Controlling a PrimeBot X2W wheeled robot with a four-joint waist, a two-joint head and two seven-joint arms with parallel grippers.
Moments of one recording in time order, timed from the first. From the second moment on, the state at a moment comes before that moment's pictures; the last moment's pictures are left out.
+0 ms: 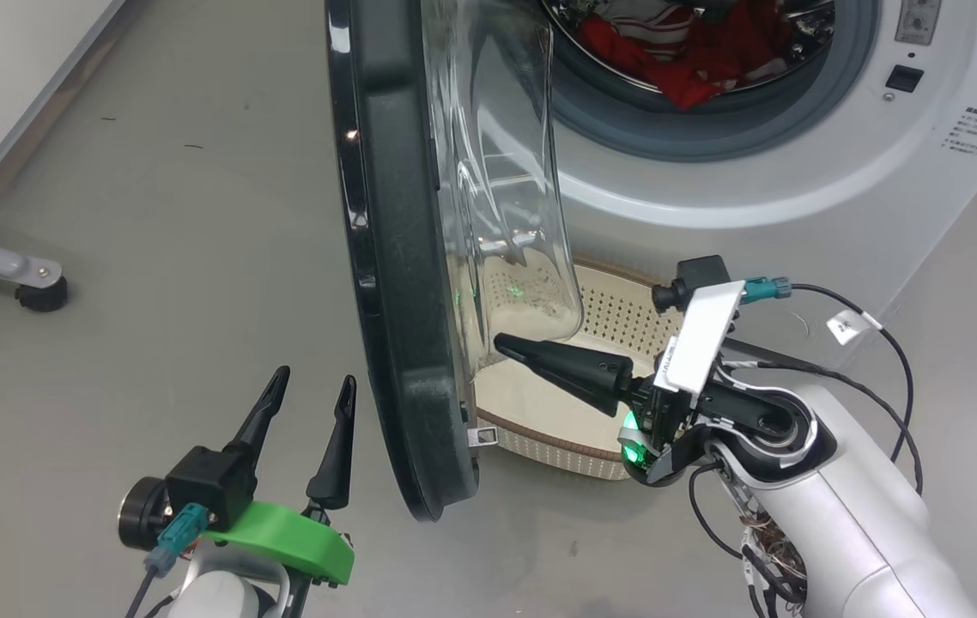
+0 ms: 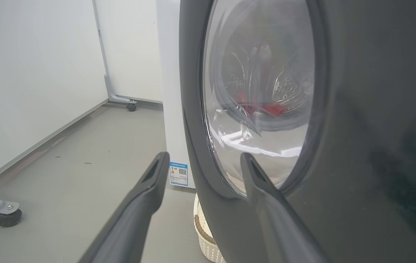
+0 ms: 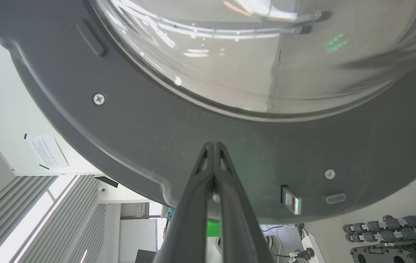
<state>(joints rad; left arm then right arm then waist) -0.15 0.03 -0.29 0.25 -0.34 -0.05 -0.26 -0.46 -0.06 0.48 0.30 1.83 0.12 0.73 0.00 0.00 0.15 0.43</state>
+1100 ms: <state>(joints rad) -0.14 0.03 -0.27 0.26 -0.35 -0.03 -0.26 -0.20 -0.21 0.26 0.24 1.31 0.12 0.11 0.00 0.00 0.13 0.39</state>
